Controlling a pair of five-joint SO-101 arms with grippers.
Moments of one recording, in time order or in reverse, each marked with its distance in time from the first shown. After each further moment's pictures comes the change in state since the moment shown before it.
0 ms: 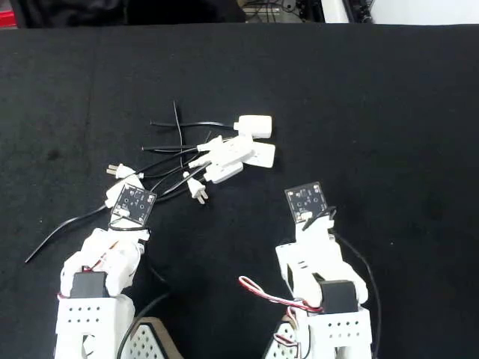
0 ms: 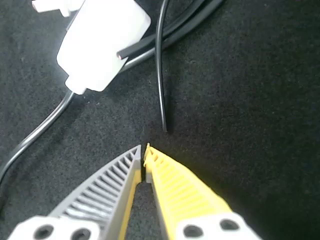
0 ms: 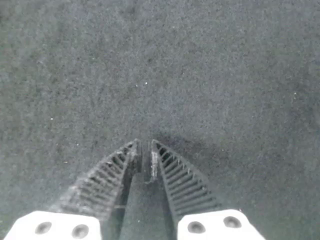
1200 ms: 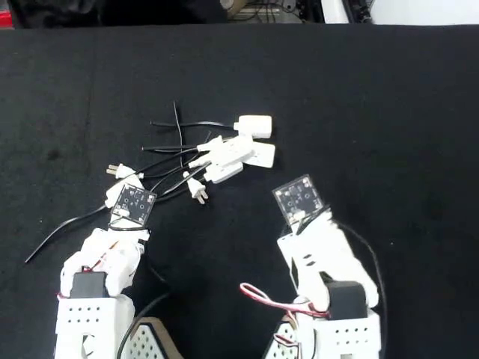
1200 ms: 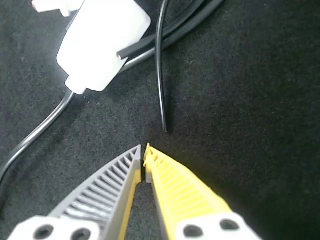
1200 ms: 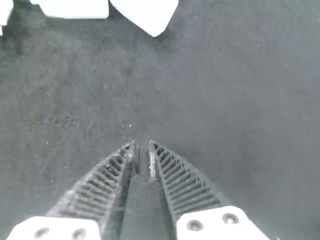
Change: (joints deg) left arm 0.0 0.0 0.0 0.0 0.0; right arm 0.0 5.5 -12.2 -3.9 14.2
